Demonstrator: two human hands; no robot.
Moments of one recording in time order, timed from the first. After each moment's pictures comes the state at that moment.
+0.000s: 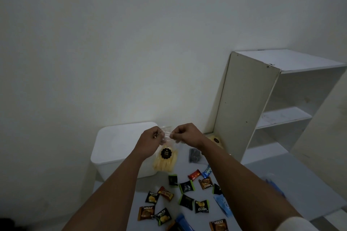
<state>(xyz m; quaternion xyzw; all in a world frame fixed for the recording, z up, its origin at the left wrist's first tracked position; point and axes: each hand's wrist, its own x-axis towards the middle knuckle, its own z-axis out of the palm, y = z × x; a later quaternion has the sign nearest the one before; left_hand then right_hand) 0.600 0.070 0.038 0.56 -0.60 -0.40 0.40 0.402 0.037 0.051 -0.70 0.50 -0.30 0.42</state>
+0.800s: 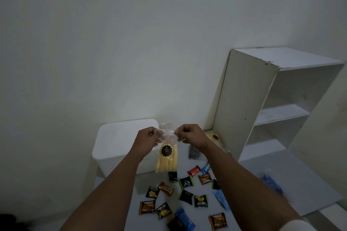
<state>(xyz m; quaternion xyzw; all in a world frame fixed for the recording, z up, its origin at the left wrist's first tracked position) 0.608 0.085 0.033 0.56 -0.52 -0.46 0.45 0.395 0.058 0.039 -0.63 0.51 -0.36 0.47</state>
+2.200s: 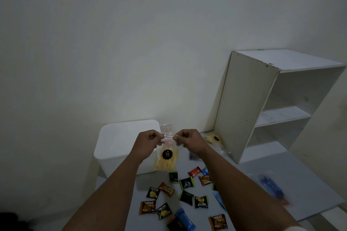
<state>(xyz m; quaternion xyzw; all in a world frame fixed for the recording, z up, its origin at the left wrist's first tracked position) 0.611 0.094 0.031 0.57 -0.55 -0.43 0.43 0.401 0.066 0.026 -0.65 0.50 -0.37 0.45</state>
